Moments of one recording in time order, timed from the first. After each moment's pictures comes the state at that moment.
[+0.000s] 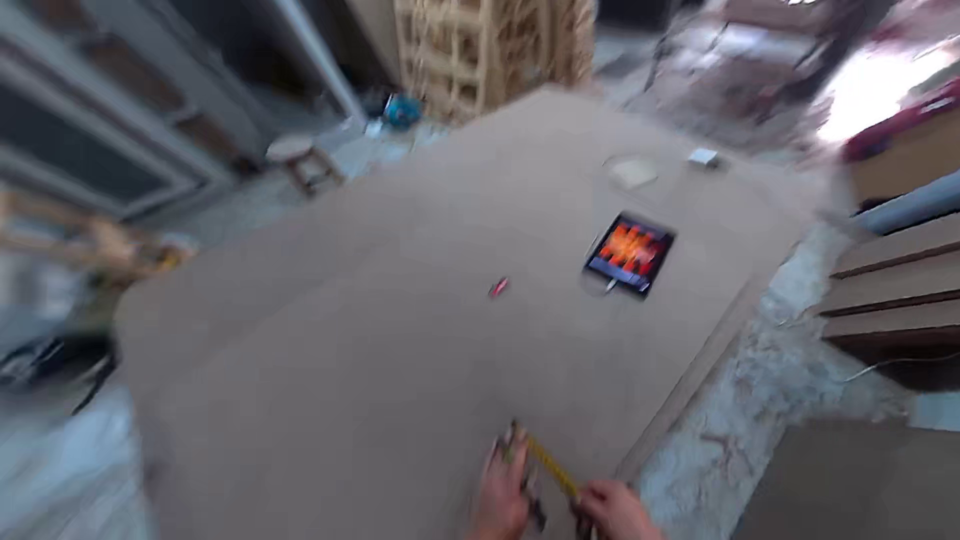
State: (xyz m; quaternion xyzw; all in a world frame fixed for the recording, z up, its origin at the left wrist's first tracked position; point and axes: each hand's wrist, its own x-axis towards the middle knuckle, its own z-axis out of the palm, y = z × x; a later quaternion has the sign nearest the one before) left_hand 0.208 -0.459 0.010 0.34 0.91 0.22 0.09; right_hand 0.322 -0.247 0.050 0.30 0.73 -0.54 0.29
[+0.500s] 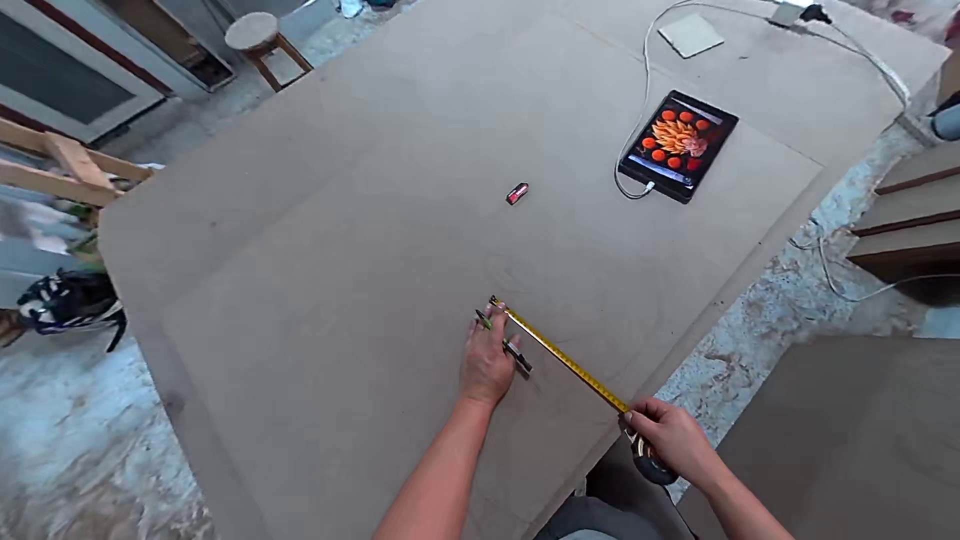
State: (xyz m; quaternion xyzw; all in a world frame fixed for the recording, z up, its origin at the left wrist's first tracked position) left_hand 0.102 -0.472 -0.011 0.30 0.93 0.23 0.02; right_hand 0.352 -0.236 0.035 0.38 0.73 -0.51 0.22
